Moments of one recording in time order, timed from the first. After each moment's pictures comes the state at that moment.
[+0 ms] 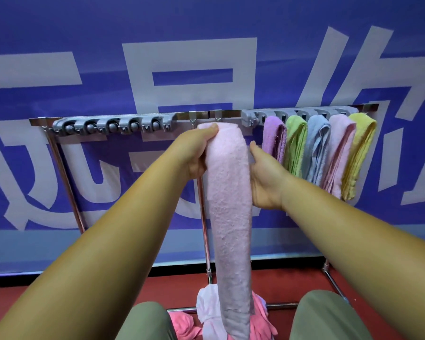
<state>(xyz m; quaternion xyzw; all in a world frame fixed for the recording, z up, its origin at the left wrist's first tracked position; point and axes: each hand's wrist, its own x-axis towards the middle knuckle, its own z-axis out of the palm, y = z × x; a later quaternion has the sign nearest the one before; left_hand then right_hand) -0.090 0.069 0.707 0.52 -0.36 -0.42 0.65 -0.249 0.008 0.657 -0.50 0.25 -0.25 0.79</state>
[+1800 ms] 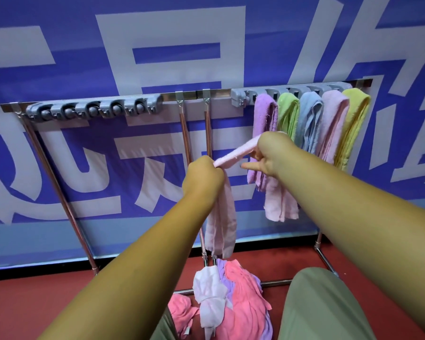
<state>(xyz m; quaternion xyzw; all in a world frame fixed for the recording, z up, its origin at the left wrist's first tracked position) -0.122 0.035 0.595 0.80 -0.46 -0.03 0.38 -0.254 -0.047 0.654 -0.40 0.47 -0.45 0.65</state>
